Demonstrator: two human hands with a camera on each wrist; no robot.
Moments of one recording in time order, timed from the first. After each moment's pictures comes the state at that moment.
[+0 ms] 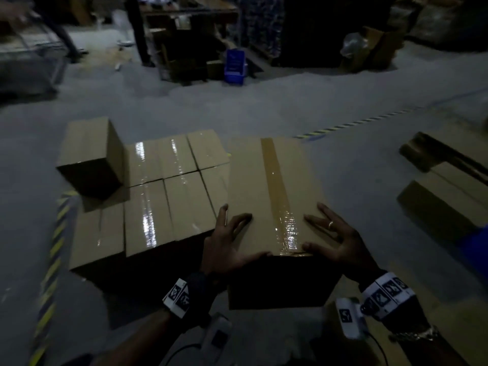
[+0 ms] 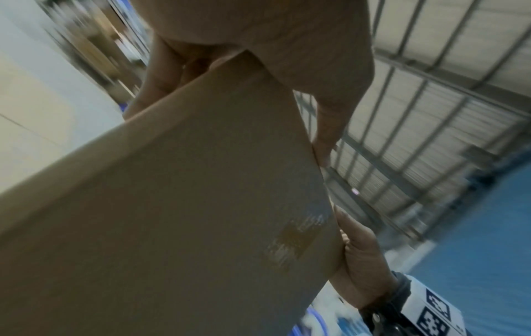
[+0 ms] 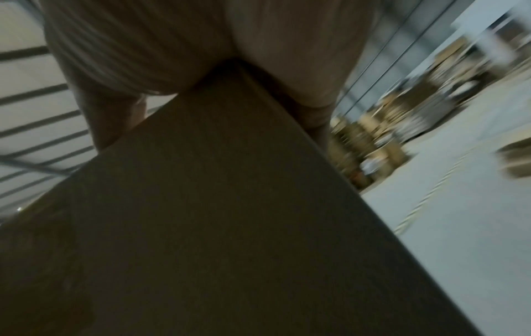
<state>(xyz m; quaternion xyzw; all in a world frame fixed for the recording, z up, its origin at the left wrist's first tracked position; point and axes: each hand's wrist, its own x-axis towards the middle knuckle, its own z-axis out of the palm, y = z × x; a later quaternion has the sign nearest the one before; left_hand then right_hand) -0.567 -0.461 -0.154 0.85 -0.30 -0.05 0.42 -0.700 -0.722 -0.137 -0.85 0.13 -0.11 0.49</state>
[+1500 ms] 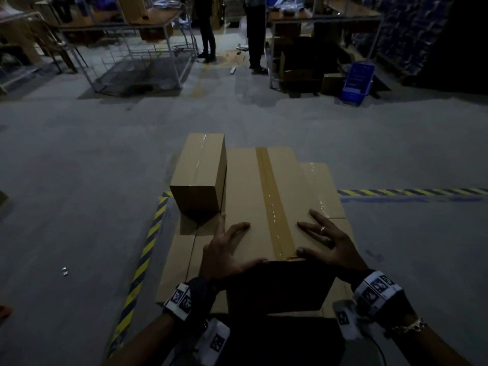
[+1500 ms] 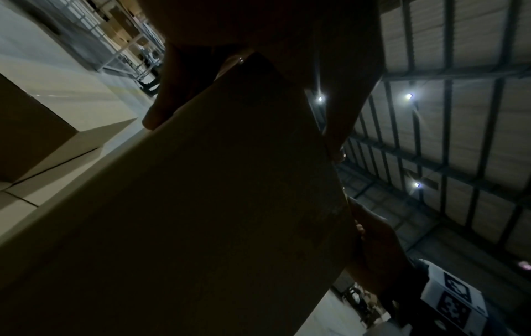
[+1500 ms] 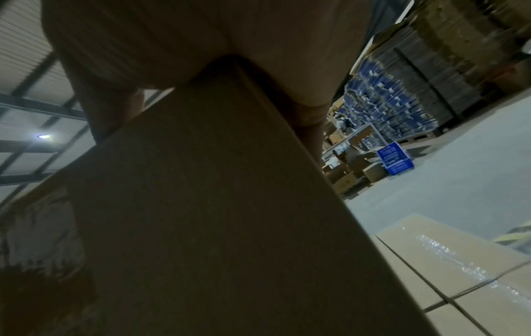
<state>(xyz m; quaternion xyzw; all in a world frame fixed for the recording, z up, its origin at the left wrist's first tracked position) -0.121 -0.220 -0.183 0.92 -0.11 0.02 0.38 -0.122 -0.522 -0.198 -0.84 -0.10 0.00 0.53</state>
